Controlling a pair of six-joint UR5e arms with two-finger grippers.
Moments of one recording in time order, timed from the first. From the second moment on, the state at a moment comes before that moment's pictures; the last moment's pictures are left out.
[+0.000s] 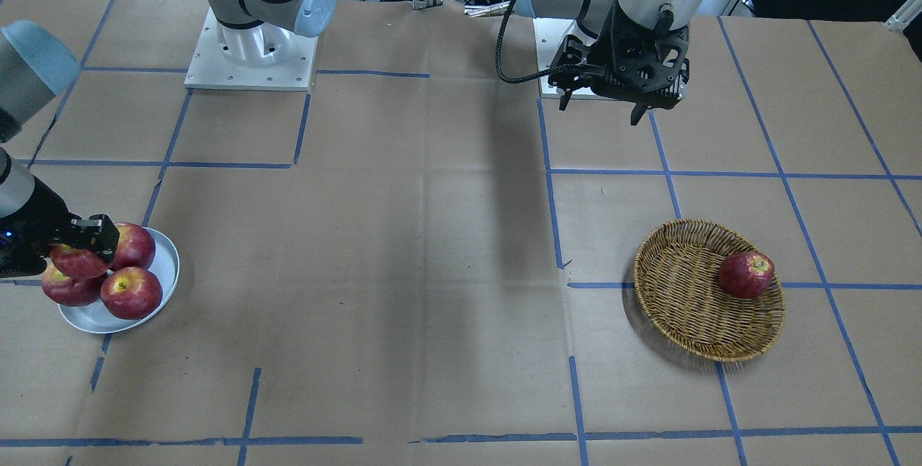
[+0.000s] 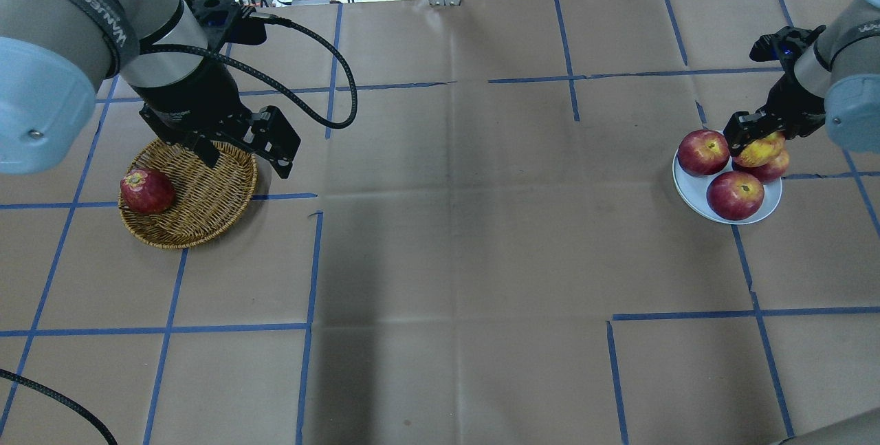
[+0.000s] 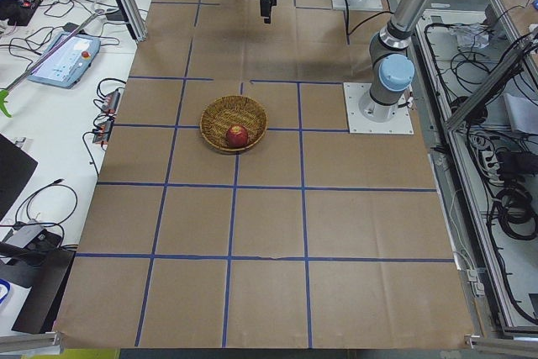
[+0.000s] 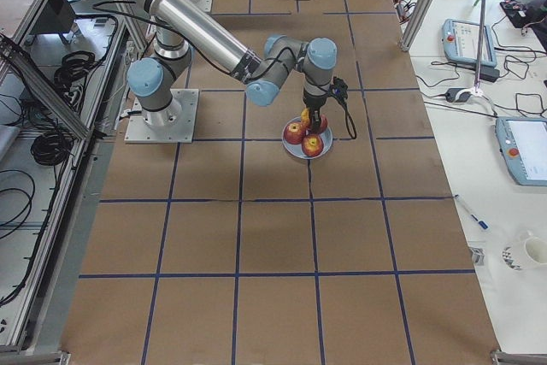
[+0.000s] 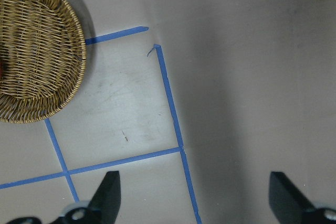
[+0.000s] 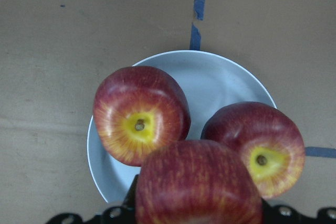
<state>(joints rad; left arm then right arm) -1.60 -1.51 -1.65 -1.62 1.56 0.19 1.14 -1.30 1.84 -2.13 -1.56 -0.53</state>
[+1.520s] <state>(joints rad) -1.60 -1.50 -1.65 -1.62 1.56 0.19 1.26 -1.48 1.68 -1.79 -1.56 -0.36</state>
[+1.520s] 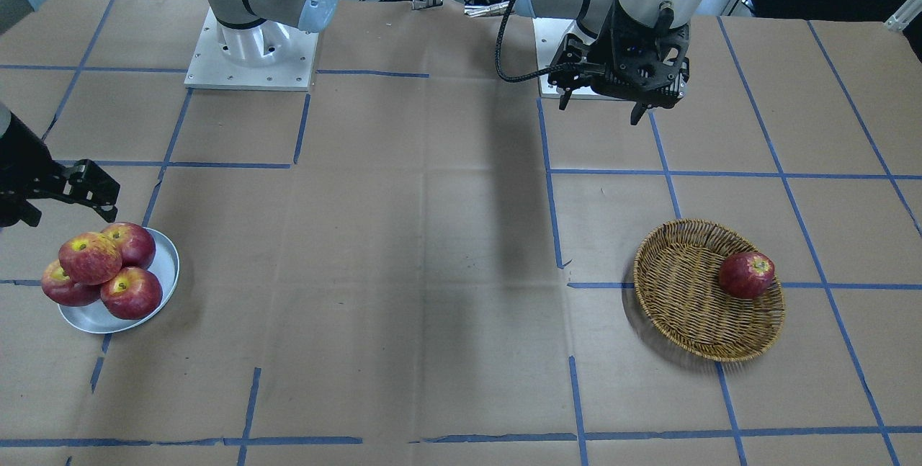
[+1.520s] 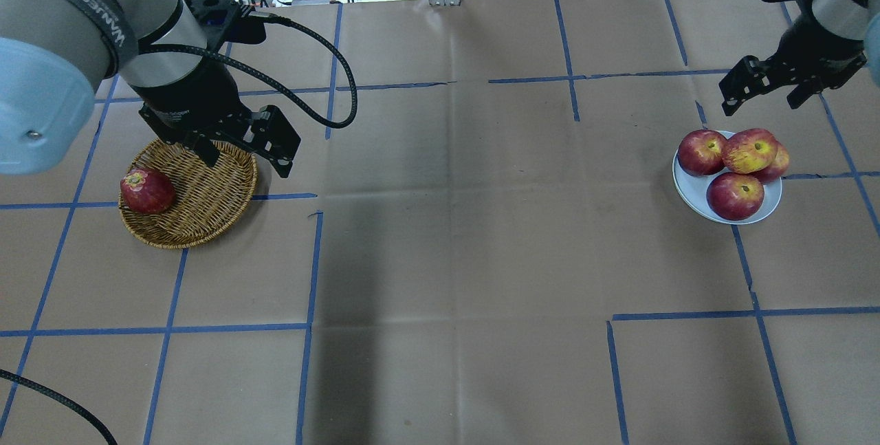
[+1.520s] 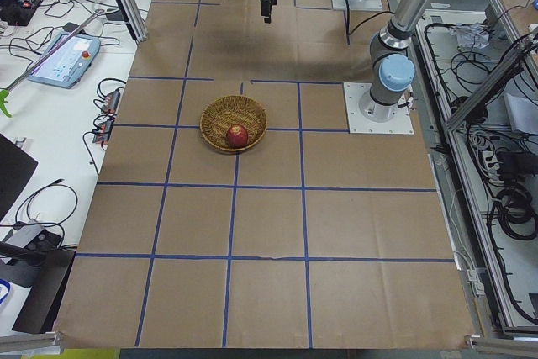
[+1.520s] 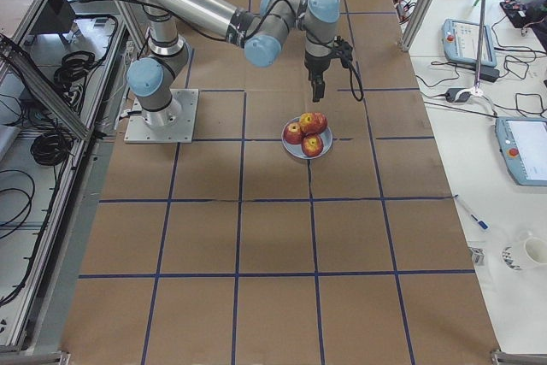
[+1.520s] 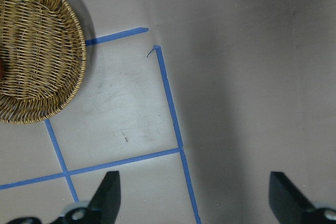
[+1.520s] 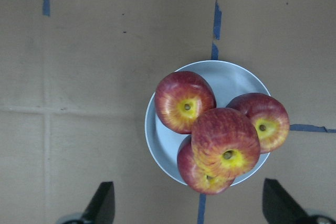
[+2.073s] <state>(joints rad) -1.60 -1.50 -1.65 -1.62 1.56 0.19 1.54 -1.60 1.66 -1.62 -1.56 -0.04</state>
